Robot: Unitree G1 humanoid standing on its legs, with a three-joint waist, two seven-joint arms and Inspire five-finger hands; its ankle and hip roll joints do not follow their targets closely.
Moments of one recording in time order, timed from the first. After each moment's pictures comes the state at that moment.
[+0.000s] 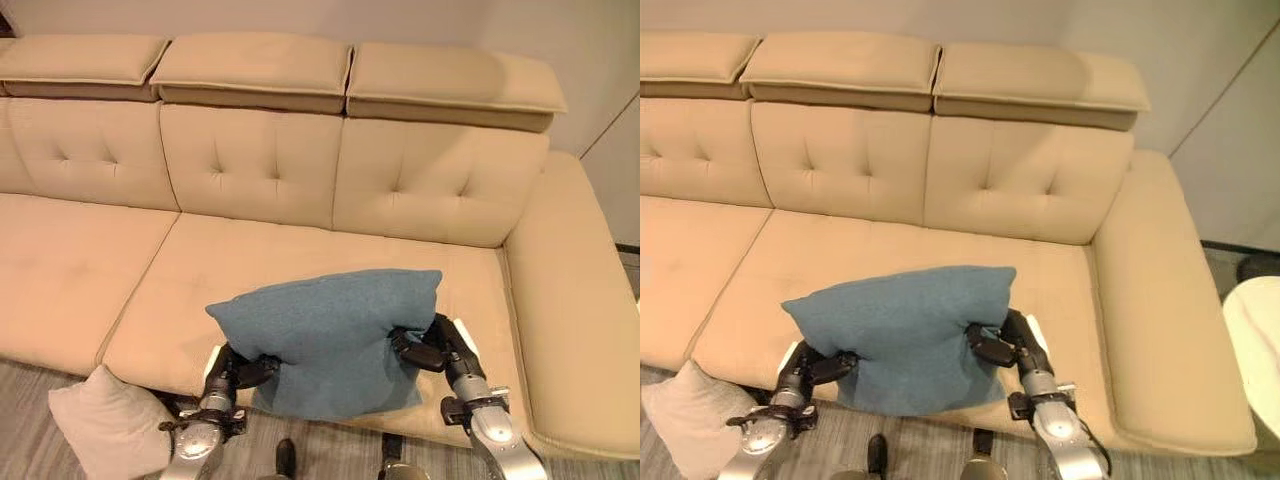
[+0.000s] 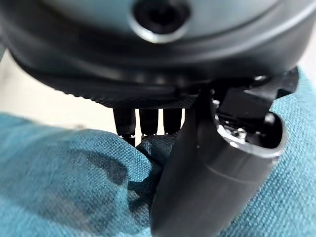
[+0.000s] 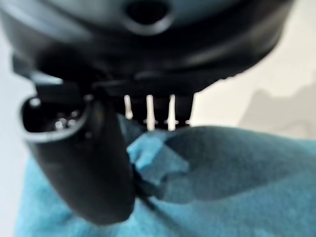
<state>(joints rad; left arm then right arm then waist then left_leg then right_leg) 0.12 0.31 -0.28 0.38 -0.39 -0.21 0.12 0.11 -0.42 0.15 0.20 0.16 -0.19 -0.10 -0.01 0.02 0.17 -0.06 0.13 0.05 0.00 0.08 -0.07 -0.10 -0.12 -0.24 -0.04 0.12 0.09</state>
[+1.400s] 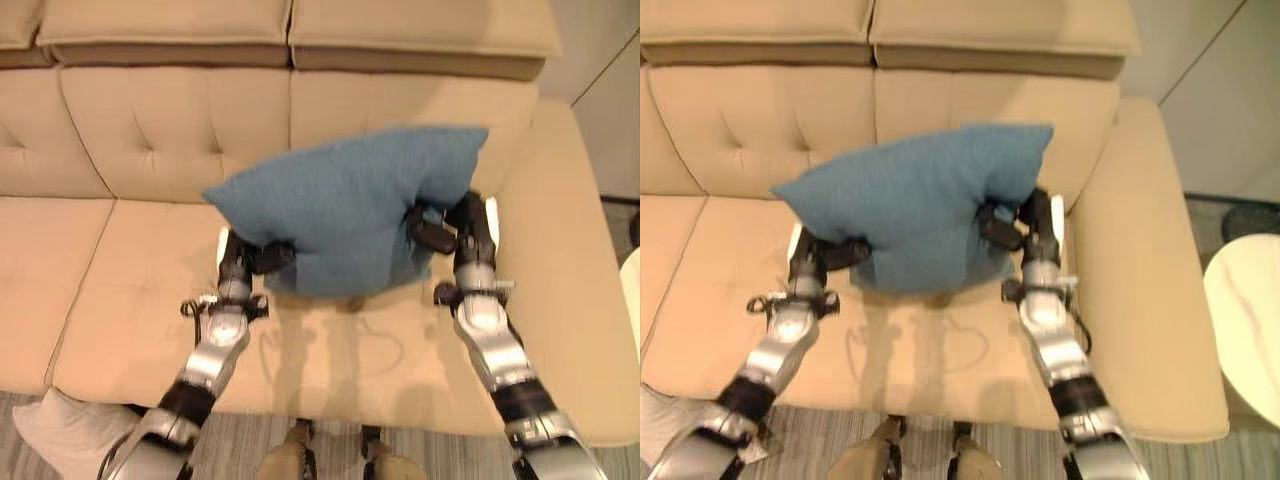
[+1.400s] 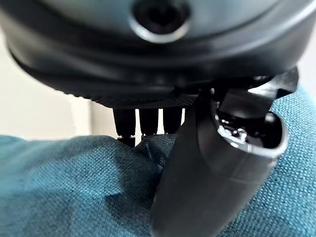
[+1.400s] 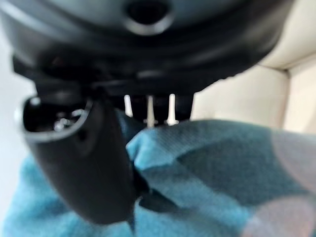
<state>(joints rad) -0.58 0.38 -0.37 0.51 -0.37 -0.20 0.40 -0.58 -0.44 0.21 0.39 0.13 -0.19 -0.42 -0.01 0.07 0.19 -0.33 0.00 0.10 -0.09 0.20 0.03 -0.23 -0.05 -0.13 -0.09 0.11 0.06</state>
